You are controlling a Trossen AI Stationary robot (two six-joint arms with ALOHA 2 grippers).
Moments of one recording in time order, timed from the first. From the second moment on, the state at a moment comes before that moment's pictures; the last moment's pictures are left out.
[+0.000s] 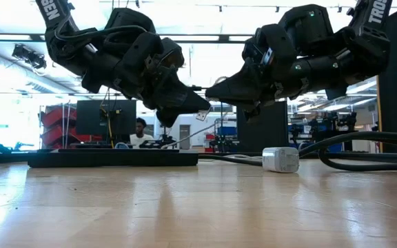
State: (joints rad) left arm 0.03 1.70 0.64 0.75 0.22 -0.21; right arm 0.05 1.78 0.57 1.04 -0.09 0.30
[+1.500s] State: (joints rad) left arm 0.01 1.70 0.38 1.42 0.19 -0.16; right arm 0.13 1.62 0.99 -0.43 0.07 0.62
